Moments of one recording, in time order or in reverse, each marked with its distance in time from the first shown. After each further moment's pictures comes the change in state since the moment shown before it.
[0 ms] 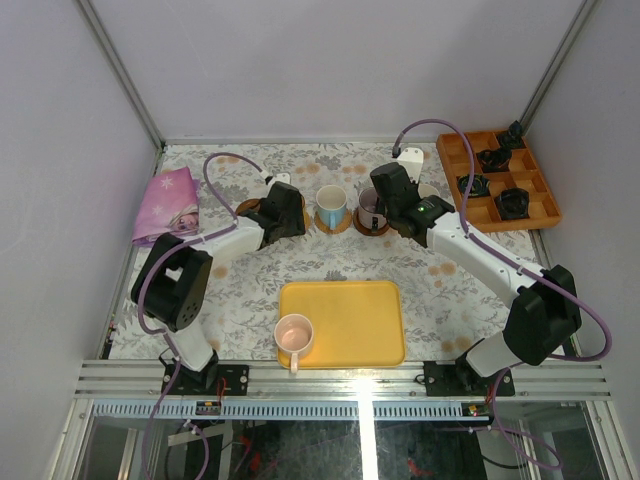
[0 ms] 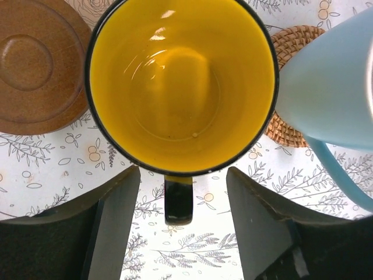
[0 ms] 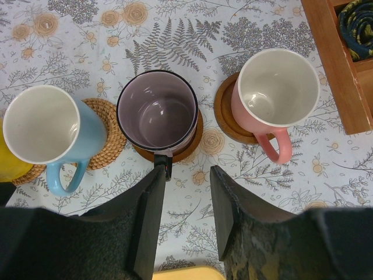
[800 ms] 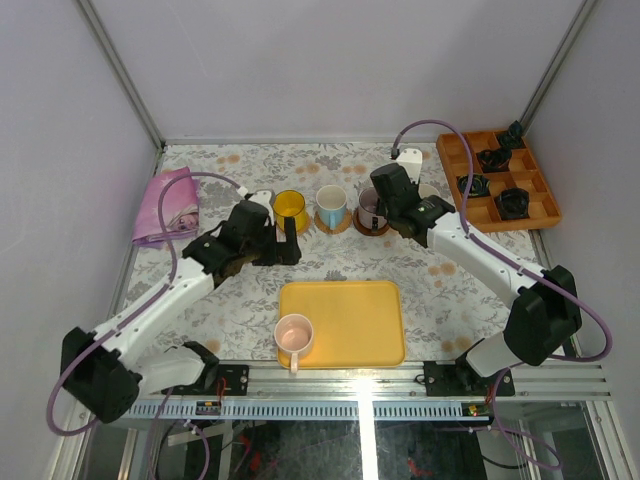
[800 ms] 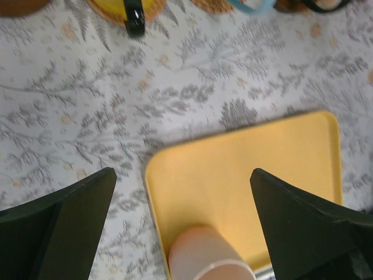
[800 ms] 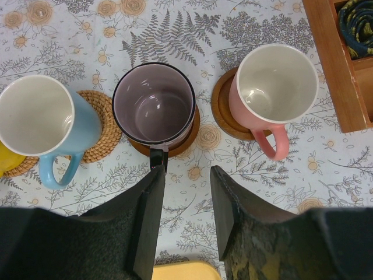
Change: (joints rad) left arm -0.082 -0.553 -0.119 -0.398 0.179 -0.004; right arm 0.000 -0.001 0.000 -0.021 -0.006 -0.021
